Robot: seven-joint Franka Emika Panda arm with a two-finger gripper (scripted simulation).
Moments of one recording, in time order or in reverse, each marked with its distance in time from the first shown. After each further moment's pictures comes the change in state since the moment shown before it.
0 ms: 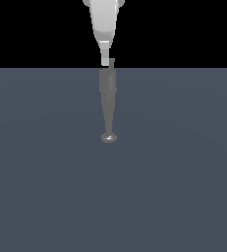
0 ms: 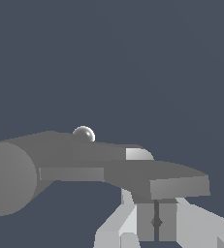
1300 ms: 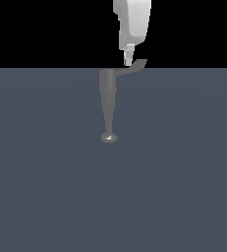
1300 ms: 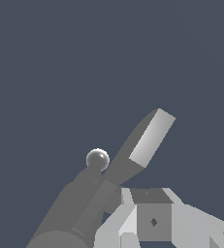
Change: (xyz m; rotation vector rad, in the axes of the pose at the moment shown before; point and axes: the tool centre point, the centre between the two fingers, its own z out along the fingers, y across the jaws) arm 0.065 -0.042 0.000 -0.002 -0.003 -0.010
